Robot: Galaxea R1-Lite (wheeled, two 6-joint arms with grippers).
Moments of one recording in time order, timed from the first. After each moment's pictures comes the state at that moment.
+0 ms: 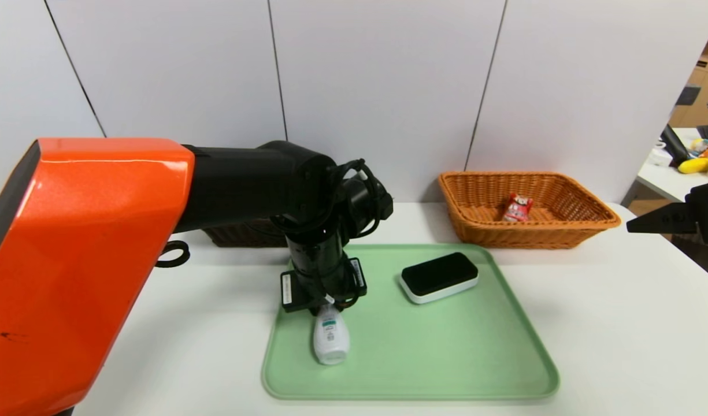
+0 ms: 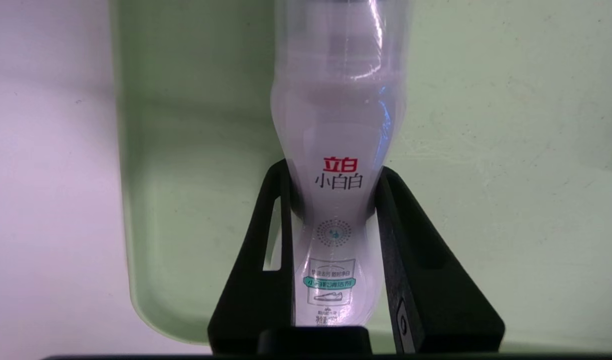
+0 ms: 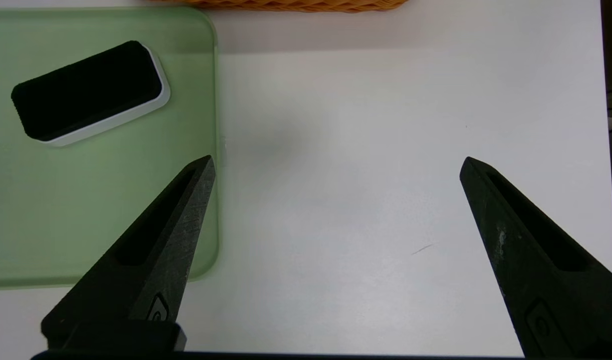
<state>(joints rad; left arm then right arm) -0.74 2.21 -1.93 1.02 0.14 -0.94 0.10 1.35 -1.34 0.74 -0.14 0.06</state>
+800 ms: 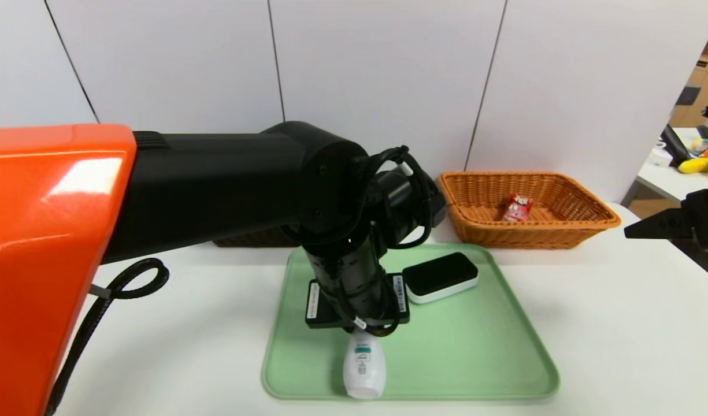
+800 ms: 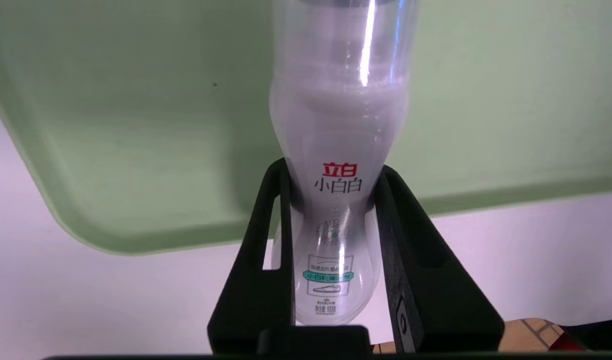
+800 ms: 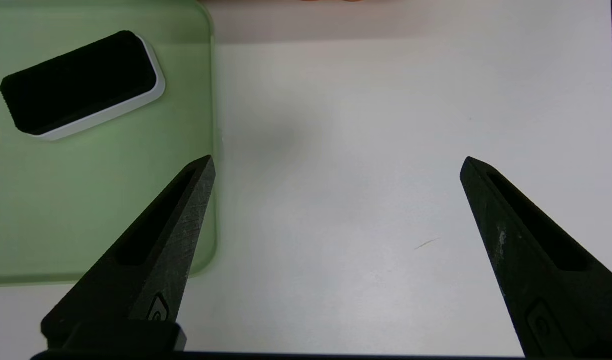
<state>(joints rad) -0.90 2.13 -1.97 1.05 0.08 -0.86 0.10 1.36 -1.32 0.75 -0.14 0.06</state>
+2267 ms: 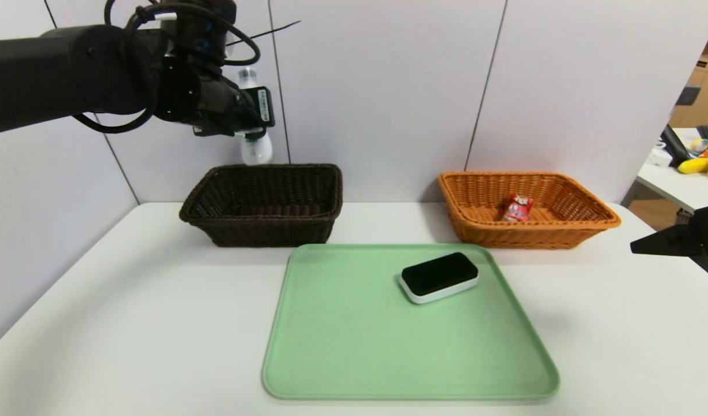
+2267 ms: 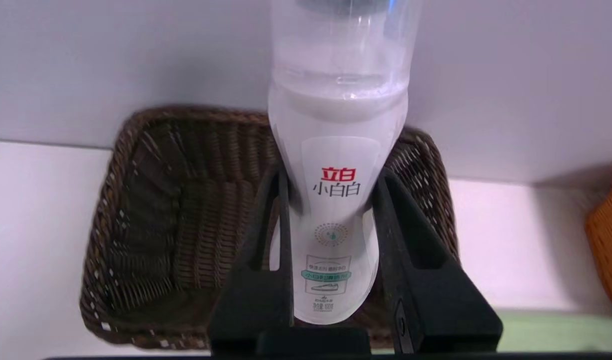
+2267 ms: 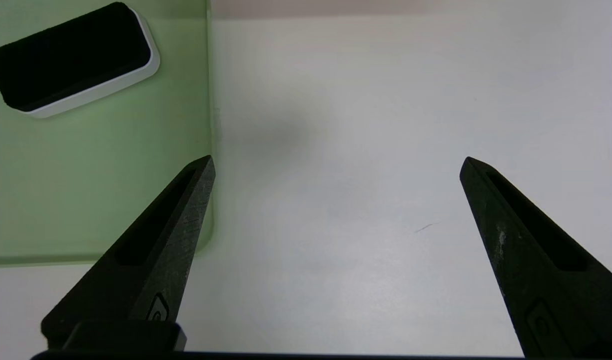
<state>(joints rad) -0.38 1.96 -1.97 0.34 0.32 -0.28 0.10 1.32 -1.27 0.75 -0.14 0.07</state>
